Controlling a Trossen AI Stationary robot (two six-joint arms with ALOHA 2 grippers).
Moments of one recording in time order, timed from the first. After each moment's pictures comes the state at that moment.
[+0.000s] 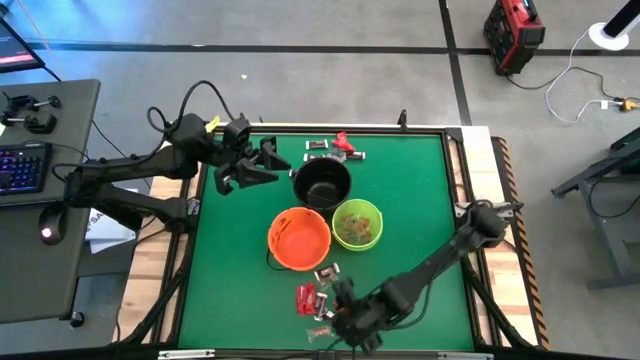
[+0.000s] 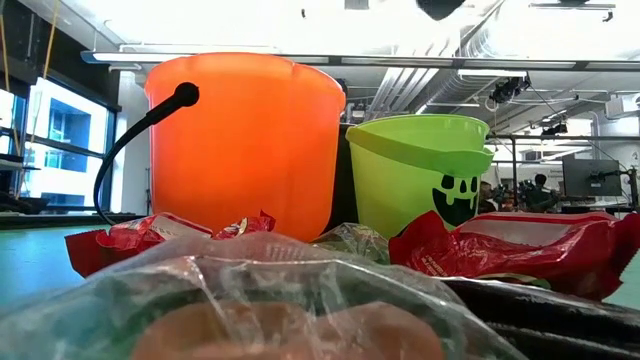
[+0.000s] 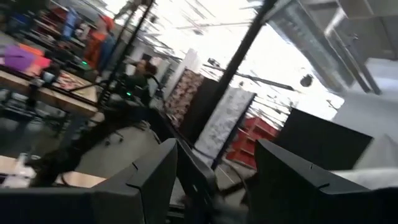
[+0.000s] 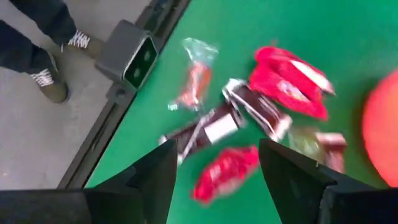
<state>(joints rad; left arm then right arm) 0.20 1.08 1.02 0.36 0.56 -0.67 0.64 2.06 1.72 -0.75 0.15 0.10</state>
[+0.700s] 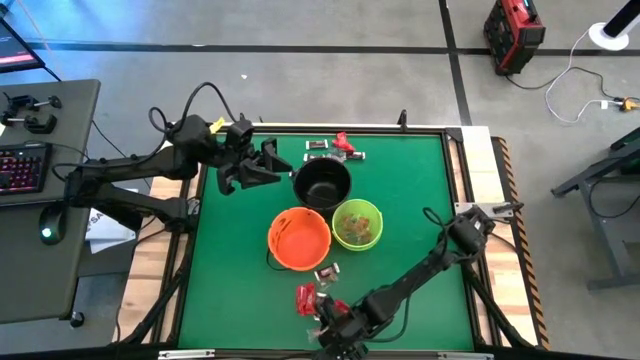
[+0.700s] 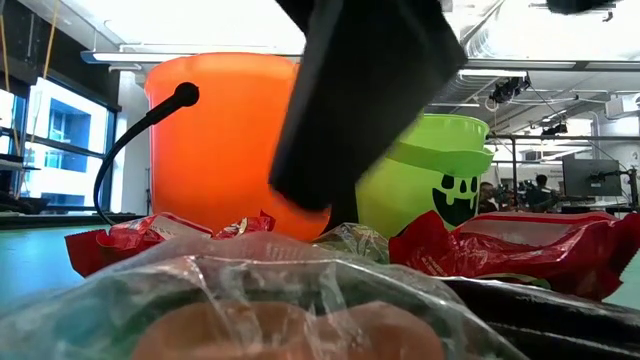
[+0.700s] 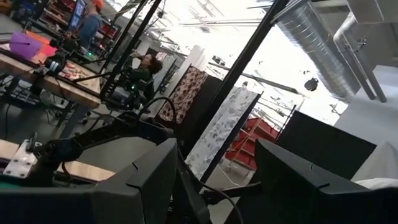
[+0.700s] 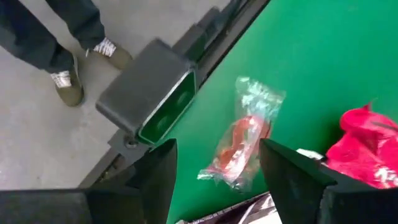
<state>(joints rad) 0.19 1.08 1.02 0.33 0.54 -0.70 0.64 2.25 1.72 -0.45 0.04 -0.05</state>
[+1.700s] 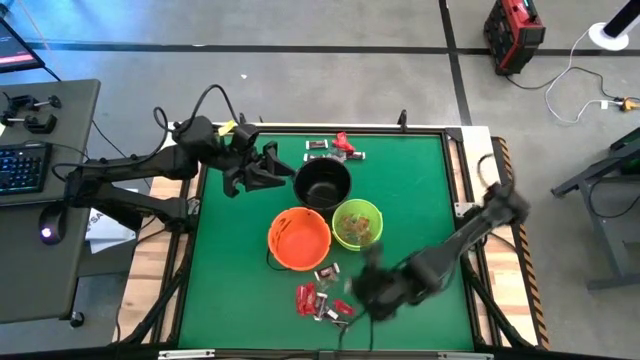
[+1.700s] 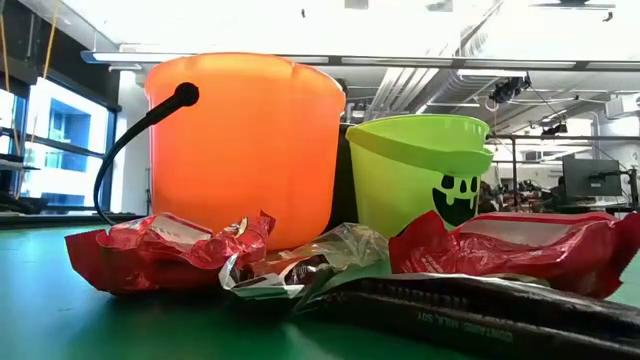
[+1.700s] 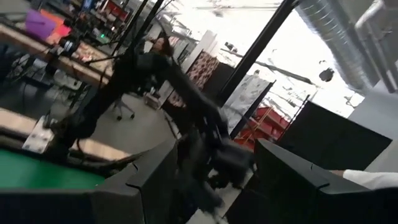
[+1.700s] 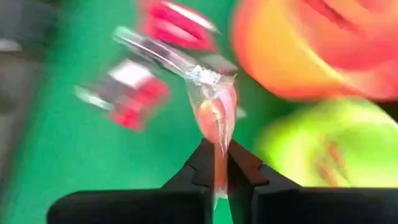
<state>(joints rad) 0.19 1.08 1.02 0.23 0.54 -0.67 0.62 1.80 1.65 -1.07 0.36 0.31</state>
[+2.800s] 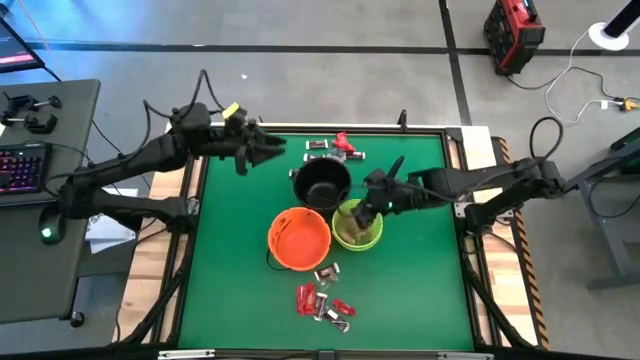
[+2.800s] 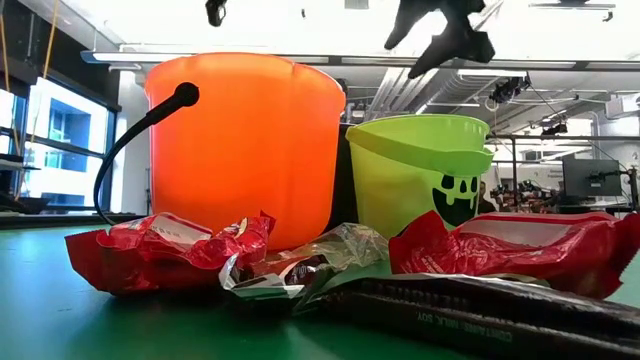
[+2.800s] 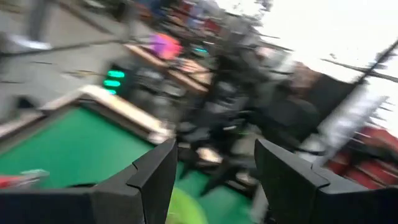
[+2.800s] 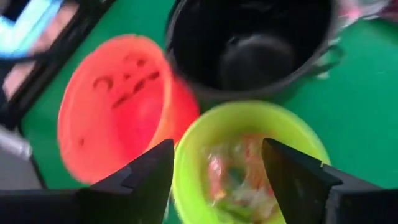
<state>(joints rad) 0.39 1.00 1.02 -0.07 0.35 -0.51 0.11 1.40 1.26 -0.76 0.24 0.93</state>
